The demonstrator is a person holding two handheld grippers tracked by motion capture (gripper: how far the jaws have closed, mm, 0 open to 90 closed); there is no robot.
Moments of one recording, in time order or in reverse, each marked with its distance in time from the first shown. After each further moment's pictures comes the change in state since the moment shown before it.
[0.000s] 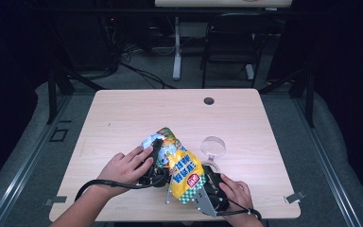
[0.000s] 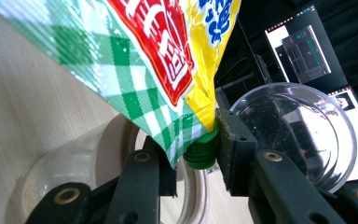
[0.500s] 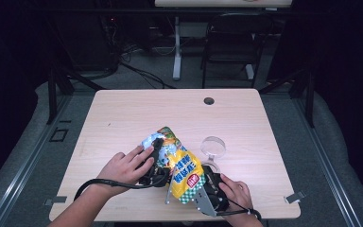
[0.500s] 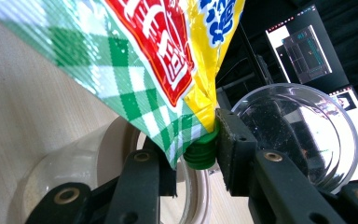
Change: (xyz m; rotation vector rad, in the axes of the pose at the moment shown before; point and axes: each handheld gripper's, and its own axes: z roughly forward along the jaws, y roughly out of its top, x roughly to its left) left arm 0.003 0.001 -0.001 0.007 0.006 0.030; right arm 0.000 0.000 0.000 -0.003 0.003 0.004
